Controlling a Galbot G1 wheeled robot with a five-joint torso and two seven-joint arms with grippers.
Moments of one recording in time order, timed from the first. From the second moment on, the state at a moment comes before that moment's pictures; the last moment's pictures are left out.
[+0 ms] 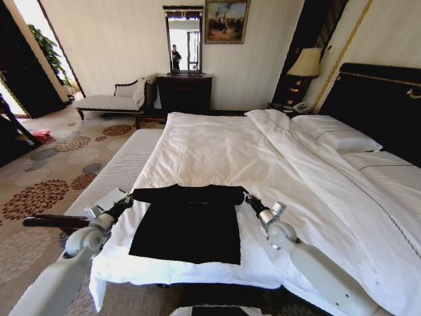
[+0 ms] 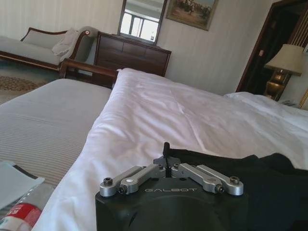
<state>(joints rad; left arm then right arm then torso) 1.38 -0.88 -0.67 -1.80 -0.92 0.21 0.12 -1.11 0.81 0.12 1.78 1.17 0.08 0.15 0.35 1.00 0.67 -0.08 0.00</state>
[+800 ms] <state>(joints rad) 1.51 -0.92 -0.72 -1.84 -0.81 0.17 0.13 -1.38 0.84 0.22 1.87 1.09 0.08 0.18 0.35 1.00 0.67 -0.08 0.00</state>
